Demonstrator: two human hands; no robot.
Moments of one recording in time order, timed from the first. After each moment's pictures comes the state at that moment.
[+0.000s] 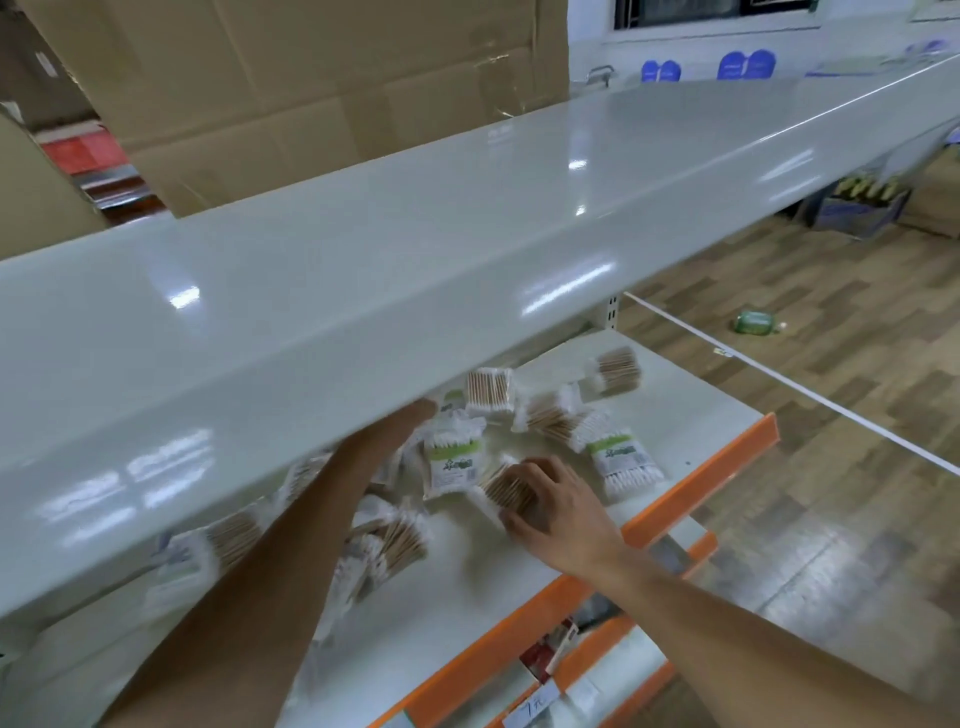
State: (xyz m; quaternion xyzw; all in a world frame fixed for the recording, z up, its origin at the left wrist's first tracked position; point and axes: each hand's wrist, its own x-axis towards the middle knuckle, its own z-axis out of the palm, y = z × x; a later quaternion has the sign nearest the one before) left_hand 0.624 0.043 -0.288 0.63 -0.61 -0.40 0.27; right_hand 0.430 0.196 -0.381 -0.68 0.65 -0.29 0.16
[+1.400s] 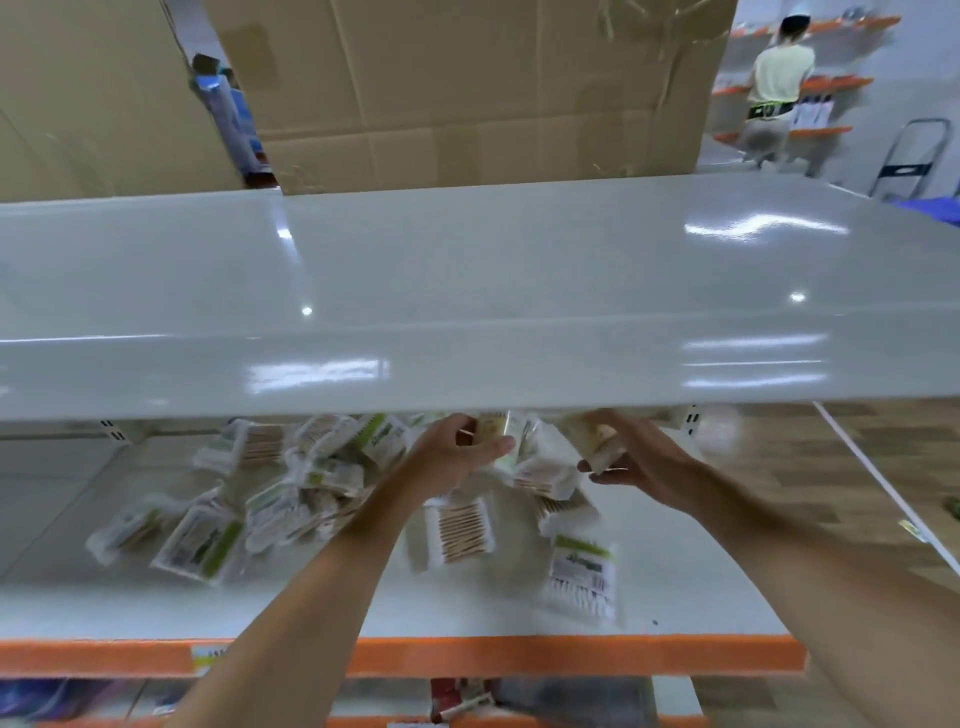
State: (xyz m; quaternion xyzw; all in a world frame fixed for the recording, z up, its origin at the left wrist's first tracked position) left_hand 0.518 0.099 -0.286 0.66 -0.58 -0.36 0.32; right_hand 0.256 0.029 -0.303 -0.50 0.48 -0.31 0.65
